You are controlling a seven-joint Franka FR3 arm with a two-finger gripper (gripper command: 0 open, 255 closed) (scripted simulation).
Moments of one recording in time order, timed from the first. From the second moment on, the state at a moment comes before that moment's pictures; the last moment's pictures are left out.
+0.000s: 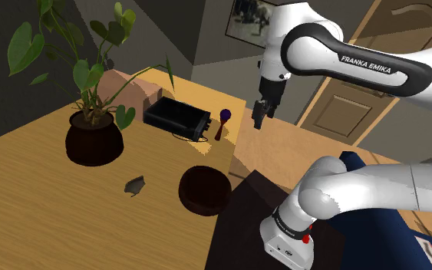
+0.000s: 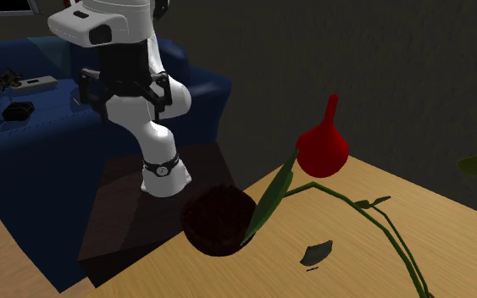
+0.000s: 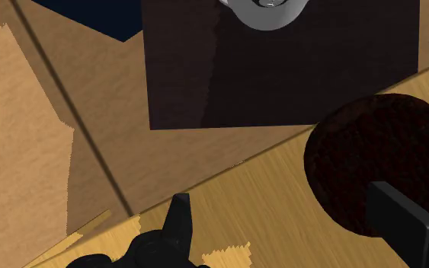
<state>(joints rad) 0.01 -0.81 0.06 -2.44 -0.10 1.46 0.03</state>
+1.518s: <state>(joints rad) 0.23 -0.21 0.11 -2.37 -0.10 2.09 -0.38</state>
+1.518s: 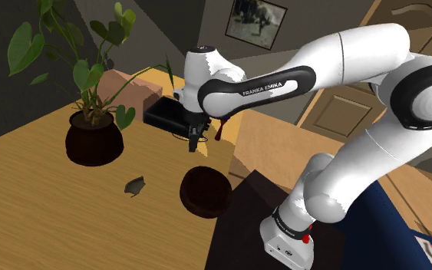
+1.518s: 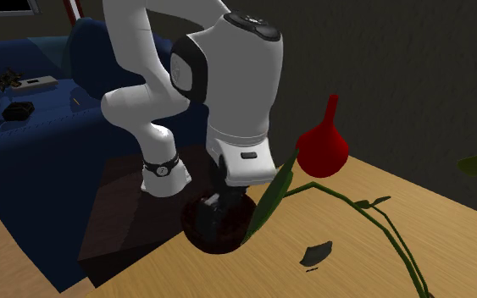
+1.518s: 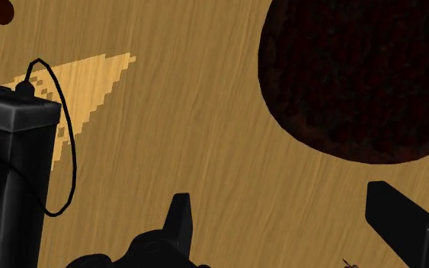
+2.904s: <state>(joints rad) 0.36 0.24 0.22 -2.19 -0.19 2.42 -0.60</state>
